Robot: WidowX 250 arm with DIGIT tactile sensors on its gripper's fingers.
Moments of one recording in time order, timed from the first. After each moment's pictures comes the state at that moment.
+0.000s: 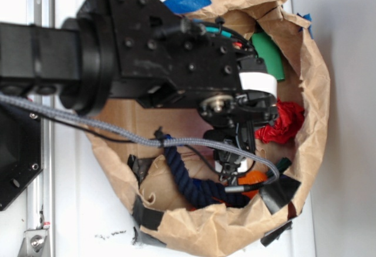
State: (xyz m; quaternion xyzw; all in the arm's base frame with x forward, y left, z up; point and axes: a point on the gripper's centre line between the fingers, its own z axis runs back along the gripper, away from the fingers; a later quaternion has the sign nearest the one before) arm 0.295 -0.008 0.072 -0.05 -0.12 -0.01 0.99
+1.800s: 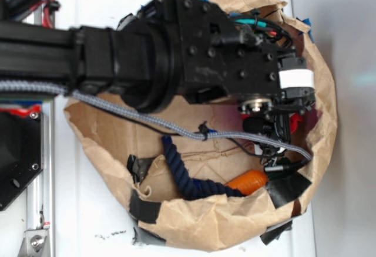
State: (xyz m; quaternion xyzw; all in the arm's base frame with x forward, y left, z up) arm 0.336 0.008 0.066 0.00 -0.17 0.01 0.99
